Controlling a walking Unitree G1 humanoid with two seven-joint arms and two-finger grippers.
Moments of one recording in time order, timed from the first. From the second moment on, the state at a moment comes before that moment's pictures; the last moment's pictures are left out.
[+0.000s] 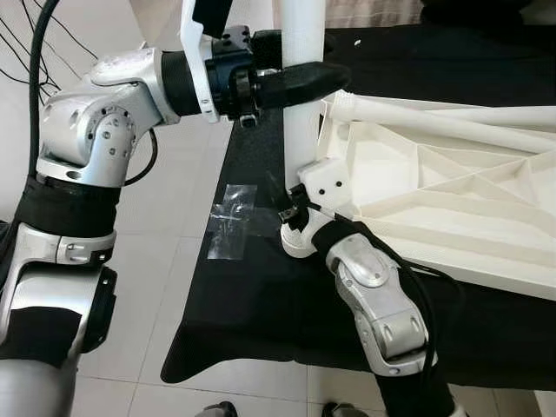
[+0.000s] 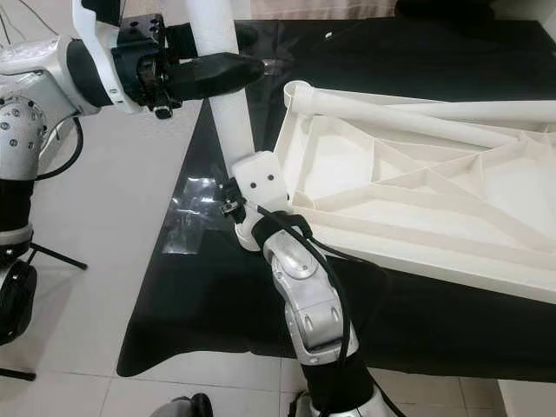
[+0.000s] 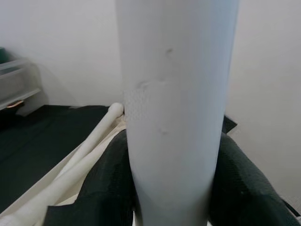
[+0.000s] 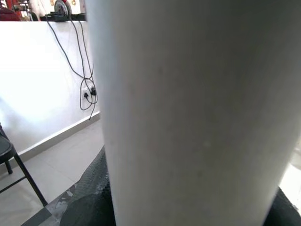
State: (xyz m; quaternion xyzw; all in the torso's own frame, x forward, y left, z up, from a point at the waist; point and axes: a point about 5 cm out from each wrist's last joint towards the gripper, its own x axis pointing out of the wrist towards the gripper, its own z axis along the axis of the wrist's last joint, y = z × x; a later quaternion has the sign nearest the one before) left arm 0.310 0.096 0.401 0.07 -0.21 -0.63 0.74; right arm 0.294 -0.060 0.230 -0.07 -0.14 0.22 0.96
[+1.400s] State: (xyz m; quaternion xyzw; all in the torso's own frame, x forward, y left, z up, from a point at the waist) left arm 0.309 0.093 0.401 0.02 -0.20 -0.66 0.72; right arm 0.347 -0.109 0.281 -0.13 -0.08 0.63 0.76
